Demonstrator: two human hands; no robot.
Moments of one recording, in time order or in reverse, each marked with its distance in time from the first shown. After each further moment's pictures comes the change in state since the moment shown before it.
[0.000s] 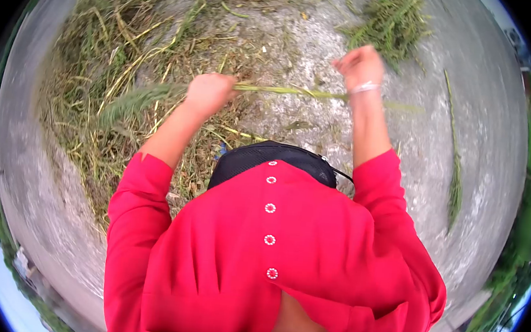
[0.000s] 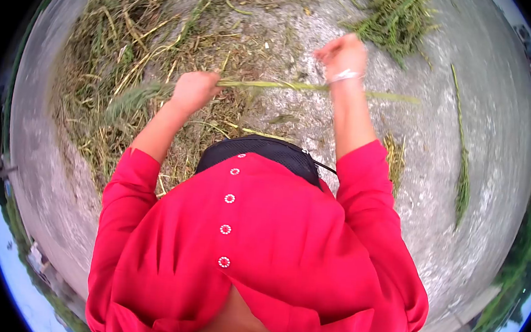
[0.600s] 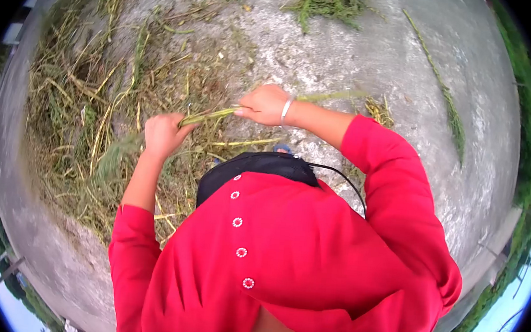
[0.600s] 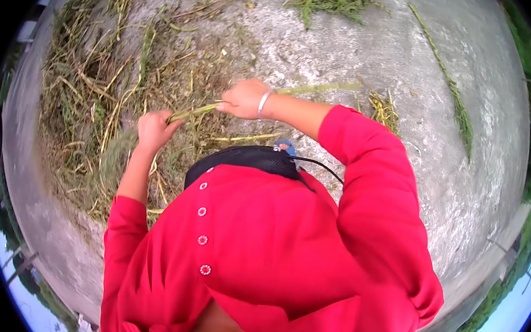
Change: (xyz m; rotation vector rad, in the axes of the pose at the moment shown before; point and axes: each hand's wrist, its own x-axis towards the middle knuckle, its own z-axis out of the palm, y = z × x) left_hand -0.001 -0.029 -0.002 -0.087 0.032 0.095; right_hand -0.052 -0.015 0.048 -0.539 -0.611 -0.405
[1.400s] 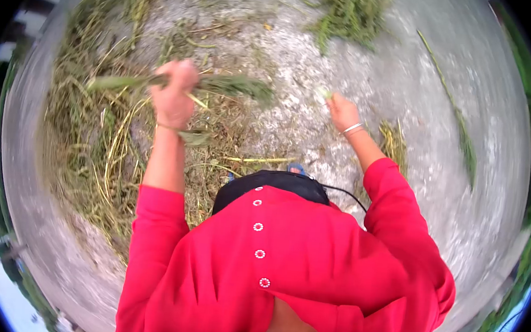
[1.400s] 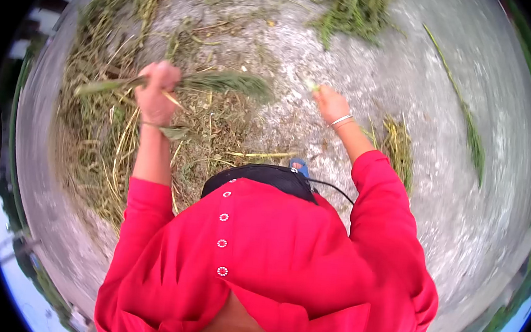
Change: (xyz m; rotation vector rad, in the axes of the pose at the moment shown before) left_hand 0.084 0.020 -0.062 -1.672 0.535 0.161; right_hand -0.080 0.133 0.029 0.037 0.451 0.547
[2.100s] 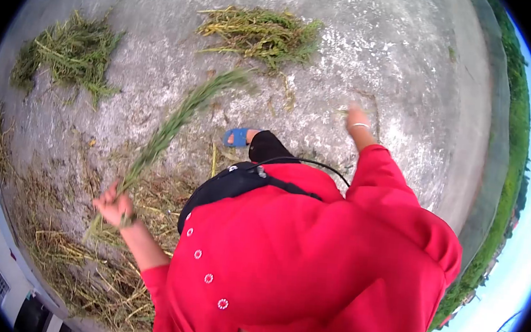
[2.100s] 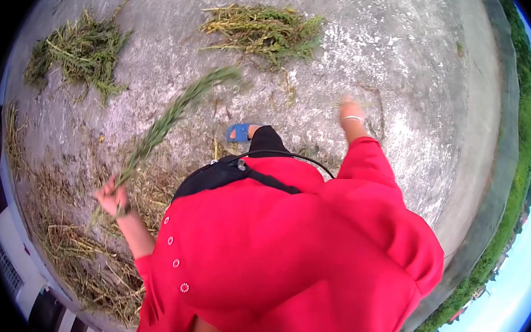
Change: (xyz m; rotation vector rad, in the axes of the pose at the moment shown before) left_hand 0.004 -0.205 0.114 -0.519 0.177 -0.970; right_hand -0.552 0.116 0.105 0.138 0.026 1.837
